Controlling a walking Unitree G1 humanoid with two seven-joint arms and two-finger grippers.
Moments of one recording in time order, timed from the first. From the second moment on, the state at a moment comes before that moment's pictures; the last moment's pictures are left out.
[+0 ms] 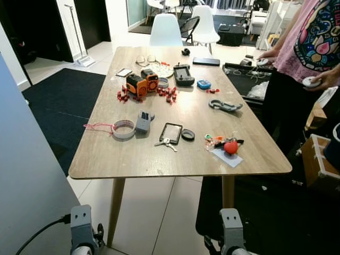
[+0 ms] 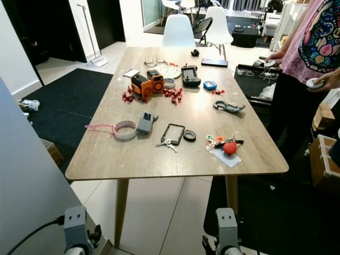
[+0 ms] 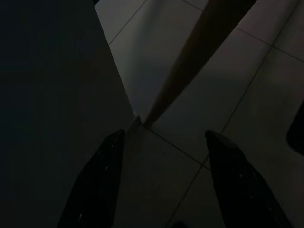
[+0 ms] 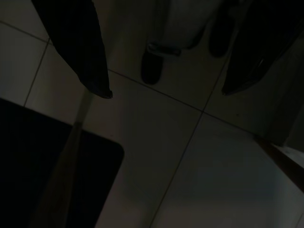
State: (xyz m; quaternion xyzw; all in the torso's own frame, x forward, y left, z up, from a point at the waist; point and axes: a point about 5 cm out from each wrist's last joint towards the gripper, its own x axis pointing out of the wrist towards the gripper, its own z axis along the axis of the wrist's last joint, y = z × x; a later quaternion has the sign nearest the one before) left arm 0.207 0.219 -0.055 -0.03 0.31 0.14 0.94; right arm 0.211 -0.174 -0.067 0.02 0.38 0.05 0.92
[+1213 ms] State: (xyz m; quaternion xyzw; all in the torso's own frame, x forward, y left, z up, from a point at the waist) left arm 0.210 0.216 -0.054 -0.03 0.31 0.13 0.94; right arm 0.211 -0.179 -0.066 0.01 0.38 0.04 0.92
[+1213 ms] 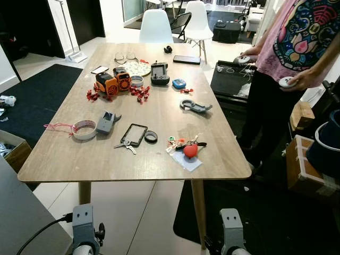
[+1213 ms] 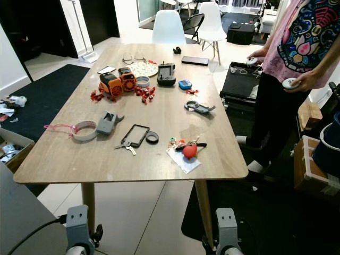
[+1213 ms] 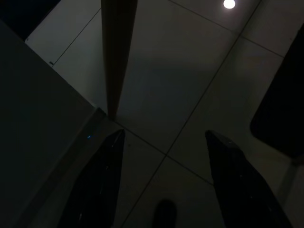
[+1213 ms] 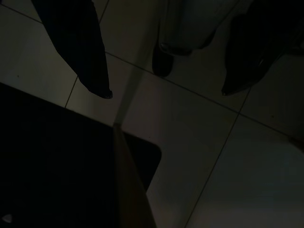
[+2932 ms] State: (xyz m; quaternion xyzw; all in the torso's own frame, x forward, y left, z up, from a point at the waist) left arm 0.201 0.218 -0.059 -0.02 0.32 0.13 0.94; right arm 0.374 -0.171 0.130 0.05 0.05 0.21 0.98
